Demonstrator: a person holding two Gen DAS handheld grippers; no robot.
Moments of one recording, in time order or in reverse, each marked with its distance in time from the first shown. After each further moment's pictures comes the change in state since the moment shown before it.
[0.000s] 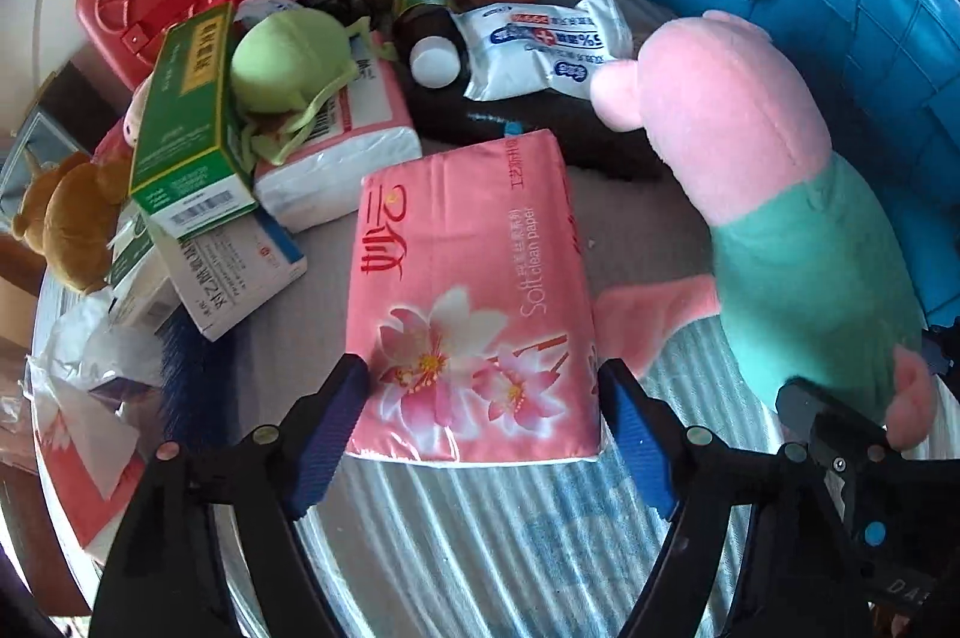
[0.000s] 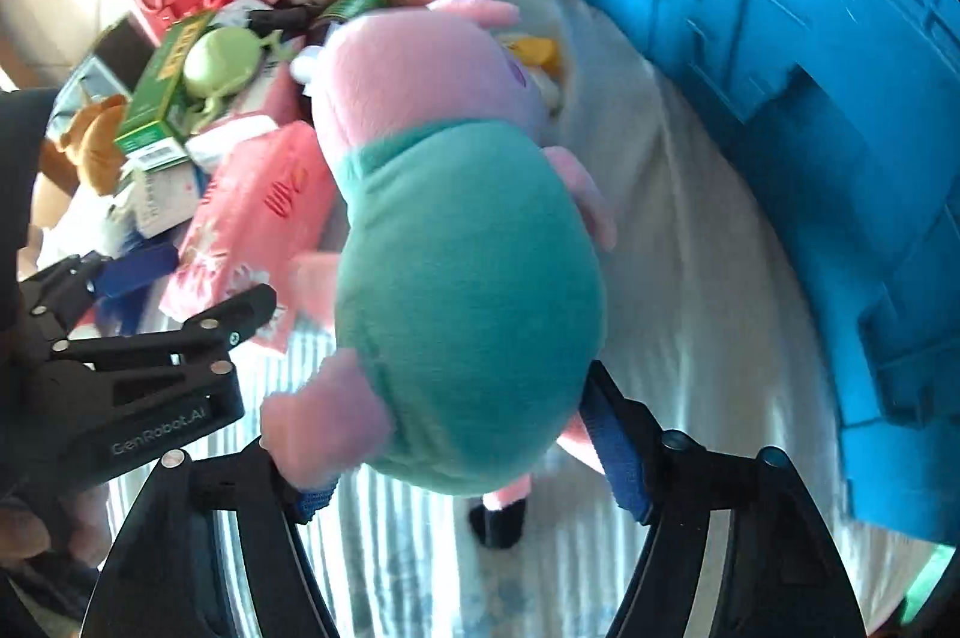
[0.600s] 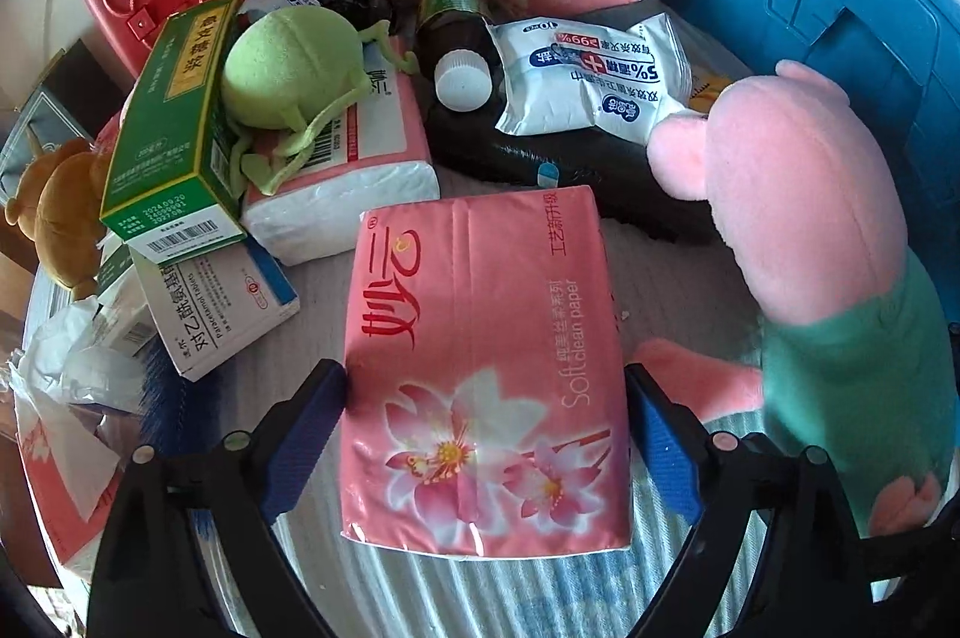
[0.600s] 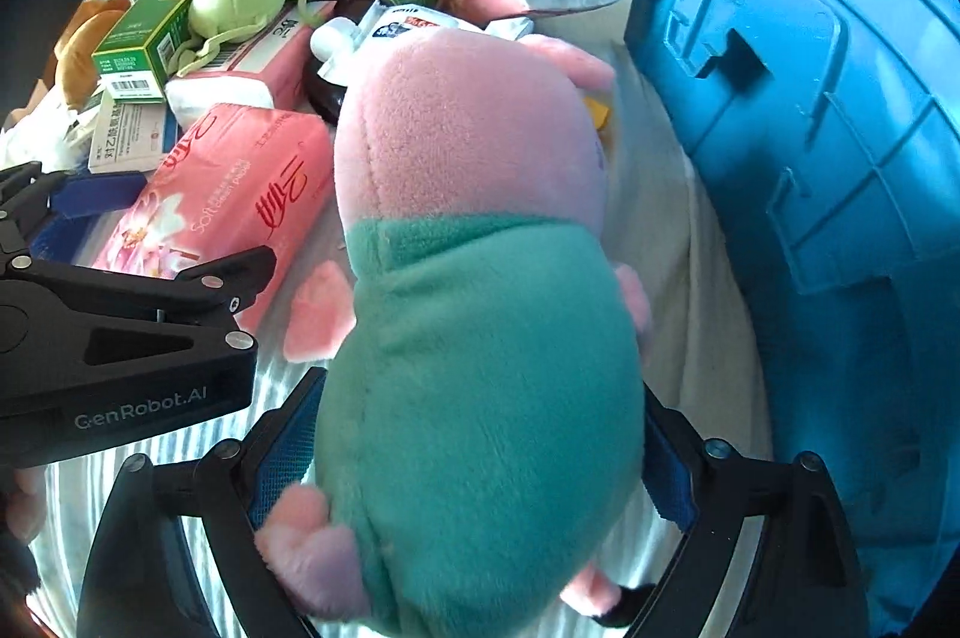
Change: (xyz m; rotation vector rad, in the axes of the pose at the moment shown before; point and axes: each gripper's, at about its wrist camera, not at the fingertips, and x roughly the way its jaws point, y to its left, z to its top) left arm 0.026 0.002 0.024 -0.039 -0.038 0.031; right arm 0.026 0.017 0.018 -0.289 -0.024 -0.140
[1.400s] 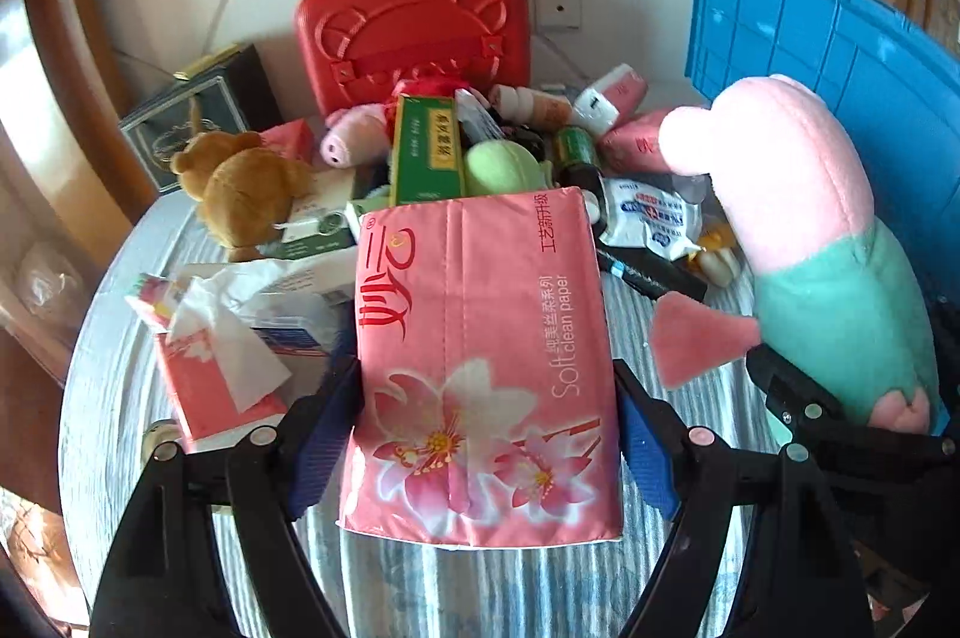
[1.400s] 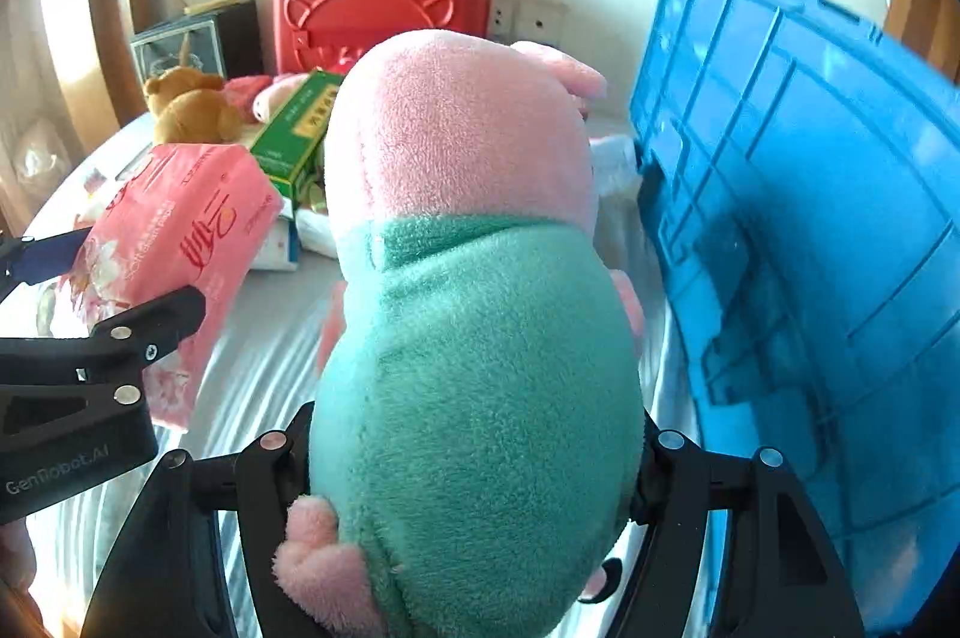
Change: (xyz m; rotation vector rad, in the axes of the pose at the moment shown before) left arm -0.163 0.062 -0.046 -0.256 -0.231 0.116; right arm -0.130 0.022 0.014 -0.164 -0.276 0.068
